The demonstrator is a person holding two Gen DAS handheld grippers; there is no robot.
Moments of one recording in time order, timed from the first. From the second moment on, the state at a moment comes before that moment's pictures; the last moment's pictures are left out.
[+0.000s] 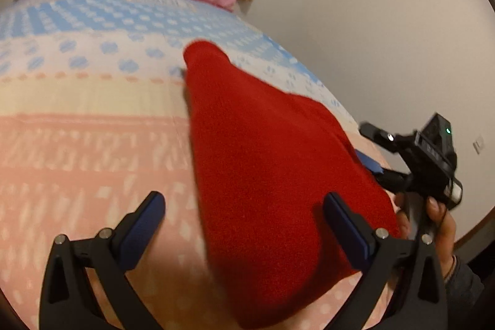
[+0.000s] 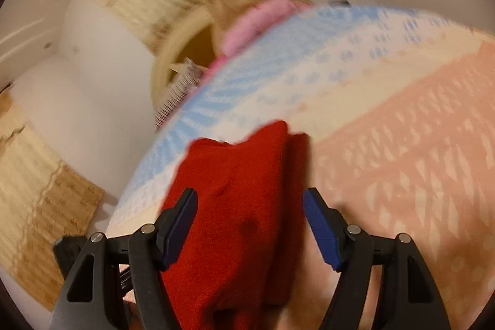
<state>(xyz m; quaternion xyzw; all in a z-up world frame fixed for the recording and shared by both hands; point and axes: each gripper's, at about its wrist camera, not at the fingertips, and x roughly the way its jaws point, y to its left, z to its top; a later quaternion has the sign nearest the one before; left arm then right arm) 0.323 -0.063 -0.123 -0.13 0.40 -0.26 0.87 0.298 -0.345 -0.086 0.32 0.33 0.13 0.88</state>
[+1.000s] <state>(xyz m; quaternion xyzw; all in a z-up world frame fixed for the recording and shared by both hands) 0.265 -0.044 -0.085 -0.12 0.42 -0.24 0.87 0.356 -0.297 -0.090 0.33 0.39 0.26 0.82</state>
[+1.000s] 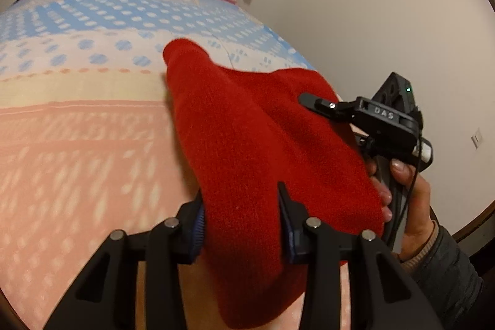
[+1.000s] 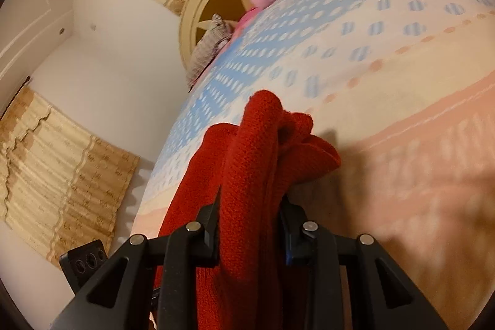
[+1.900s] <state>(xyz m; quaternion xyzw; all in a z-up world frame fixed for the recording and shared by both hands) 0.167 0.069 -0.081 -0.11 0.38 -0.11 0.91 0.329 -0.101 -0.100 0.30 0.43 0.39 0.76</state>
